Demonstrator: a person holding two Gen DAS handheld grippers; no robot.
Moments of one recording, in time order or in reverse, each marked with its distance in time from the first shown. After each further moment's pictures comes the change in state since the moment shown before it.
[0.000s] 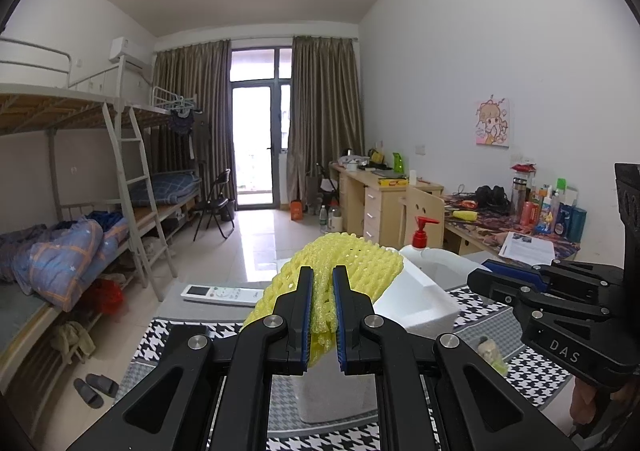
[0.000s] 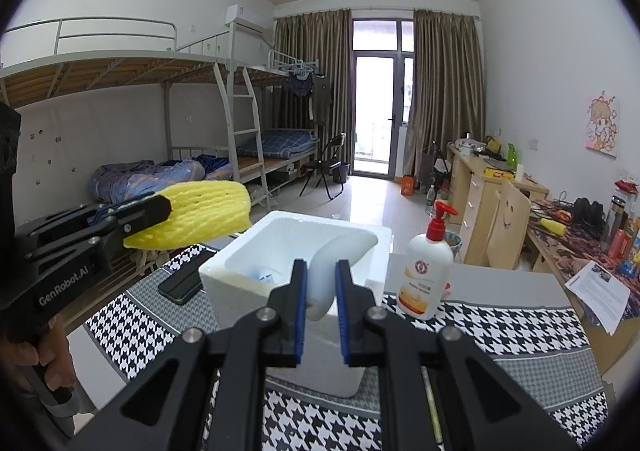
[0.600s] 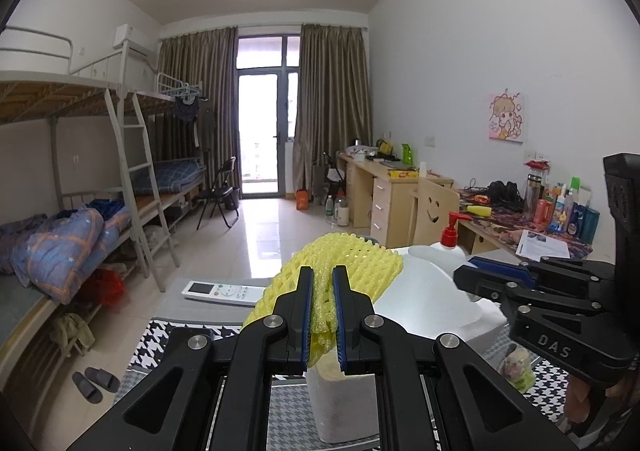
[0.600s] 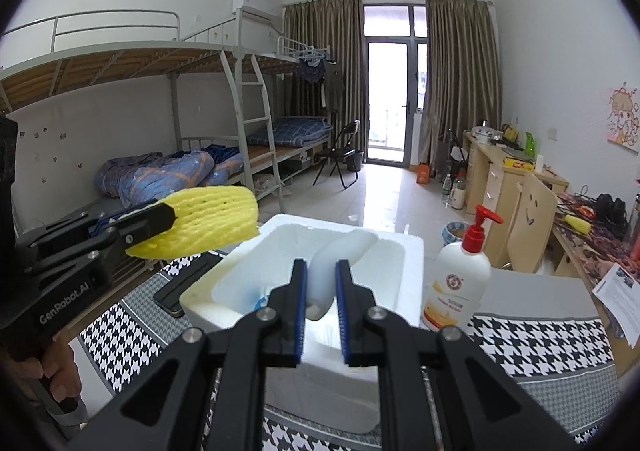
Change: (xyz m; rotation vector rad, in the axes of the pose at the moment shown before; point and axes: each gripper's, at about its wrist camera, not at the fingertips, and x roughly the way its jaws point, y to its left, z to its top) left arm 0.046 0.022 0.002 -0.021 0.040 0.011; right arm 0.056 0.003 0.013 0.002 0.050 0.056
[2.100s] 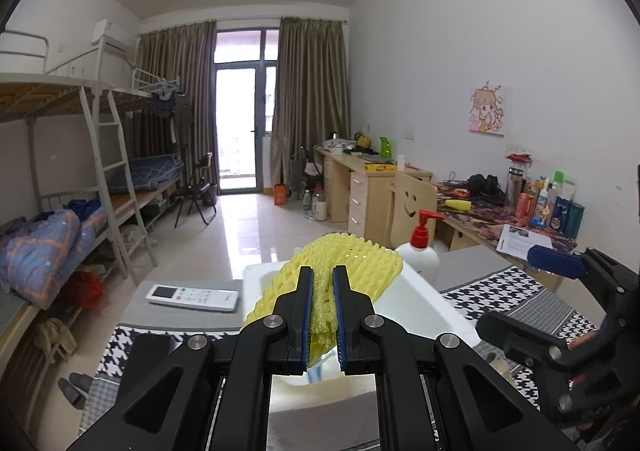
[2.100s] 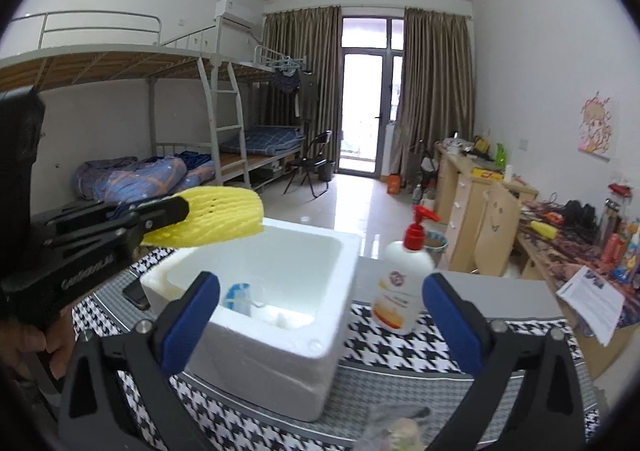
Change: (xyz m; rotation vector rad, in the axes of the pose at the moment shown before) left arm 0.025 -0.033 0.006 0.018 0.028 -0.083; right arm -0.040 -0.026 -0.007 -0.019 -0.043 -0.130
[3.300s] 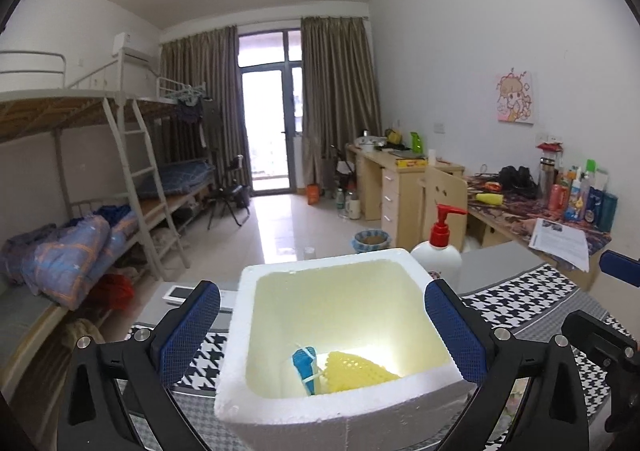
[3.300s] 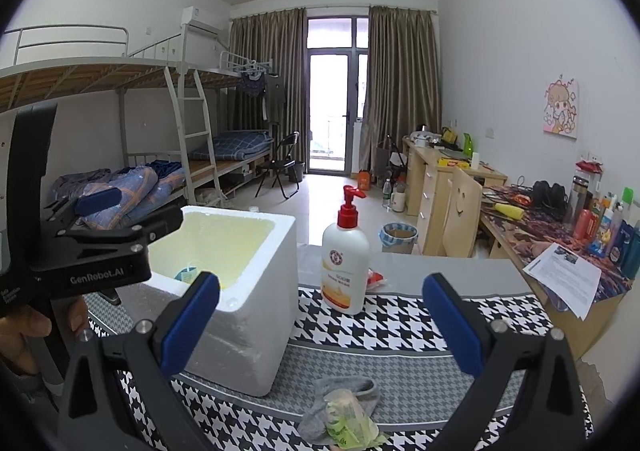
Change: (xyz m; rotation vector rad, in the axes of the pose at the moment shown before) left arm 0.023 -0.037 0.002 0.021 -0.001 0.162; right arm -0.020 -0.047 -0.025 0.077 -0.010 -0.074
